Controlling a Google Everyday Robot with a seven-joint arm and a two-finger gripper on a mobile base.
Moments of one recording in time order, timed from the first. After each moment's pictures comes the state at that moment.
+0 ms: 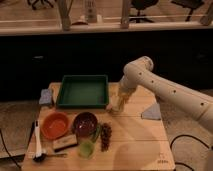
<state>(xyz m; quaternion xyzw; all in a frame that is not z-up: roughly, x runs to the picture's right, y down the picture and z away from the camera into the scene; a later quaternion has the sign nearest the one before) 0.109 0.035 0.810 -0.14 -0.20 -0.57 0.78</state>
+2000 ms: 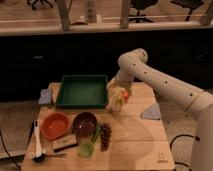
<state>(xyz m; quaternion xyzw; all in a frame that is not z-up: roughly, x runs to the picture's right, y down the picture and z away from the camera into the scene) 0.091 0.014 0.813 -0.16 -0.22 -0.56 0.78</state>
